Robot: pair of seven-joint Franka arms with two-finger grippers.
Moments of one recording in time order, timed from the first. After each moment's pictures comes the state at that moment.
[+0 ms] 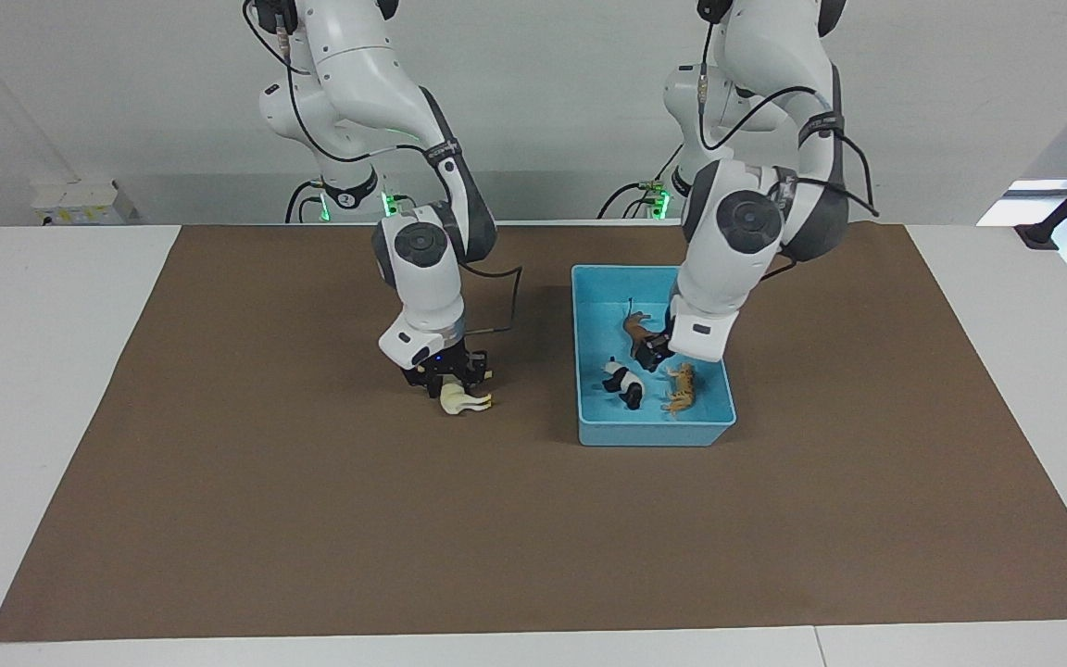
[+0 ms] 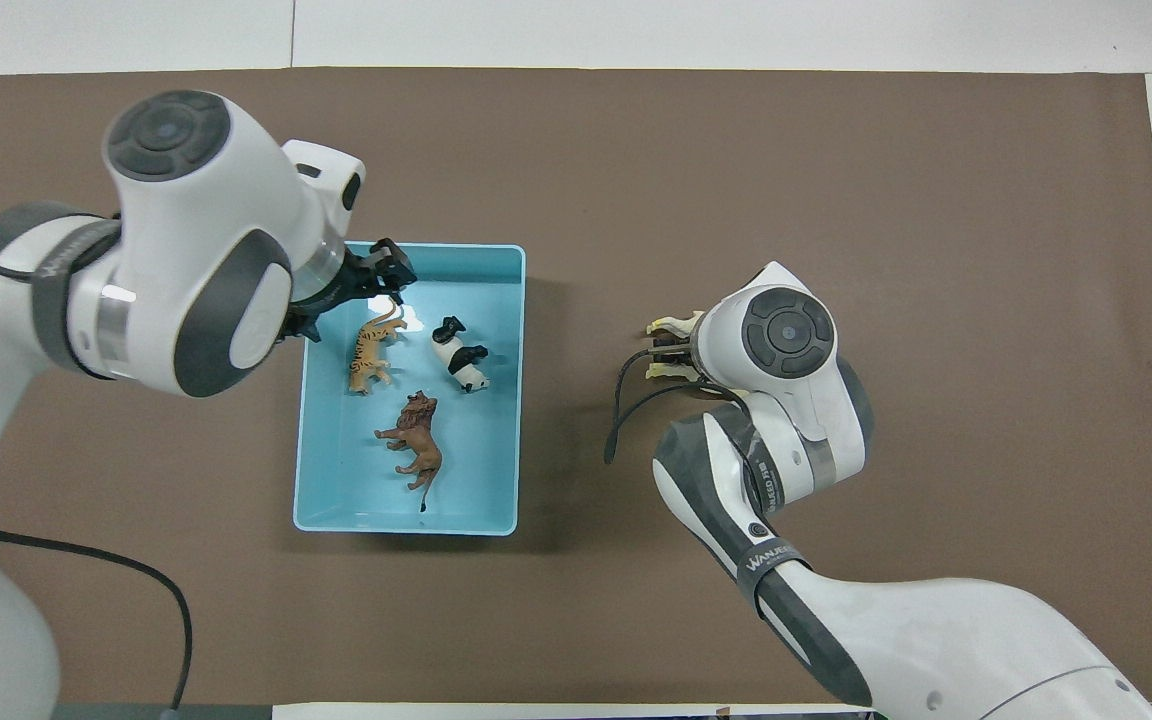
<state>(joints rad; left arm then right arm) -0.33 0.24 0.00 -1.69 -0.05 1.84 -0.68 0.66 0.34 -0.25 -2.05 0.09 2.47 0.37</state>
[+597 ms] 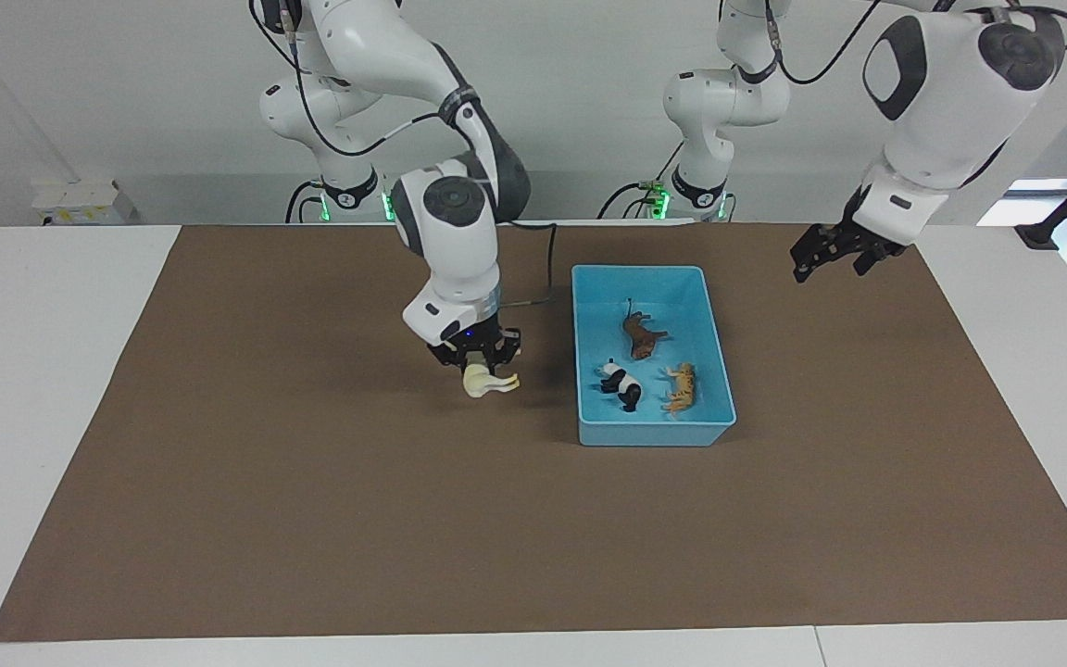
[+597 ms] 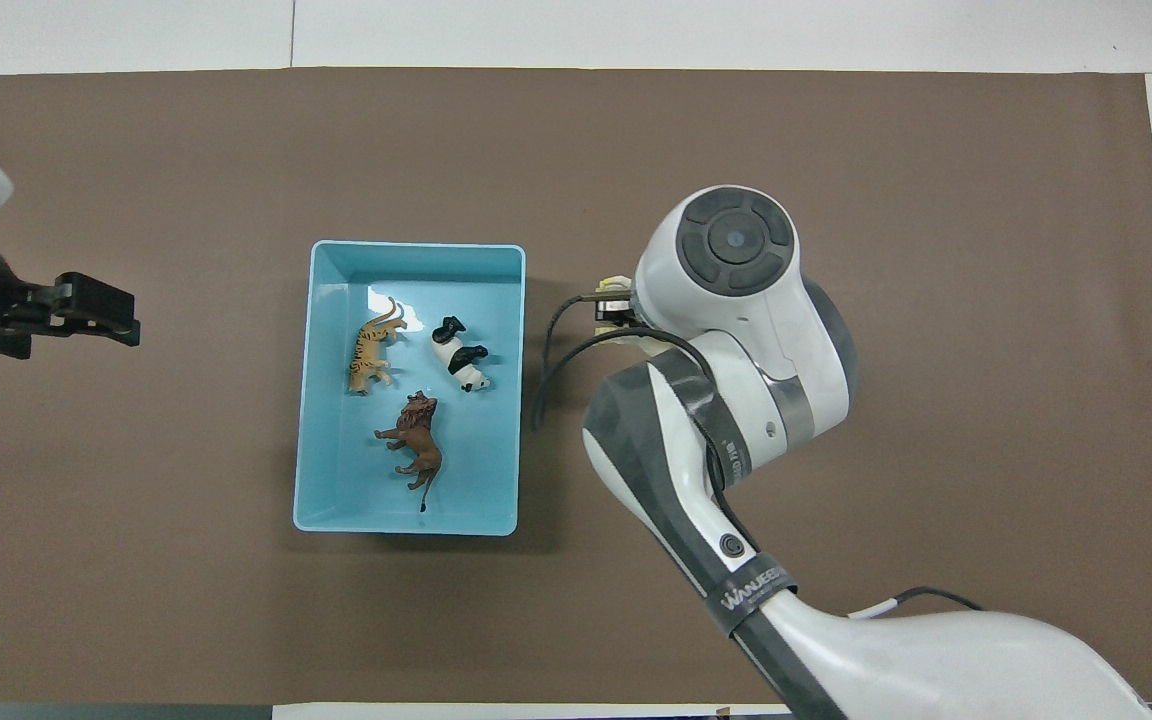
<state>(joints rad) -0.06 -0.02 0.01 -1.67 -0.02 1.54 -0.02 0.73 0.36 -0.24 -1.57 0.09 1.98 0.54</state>
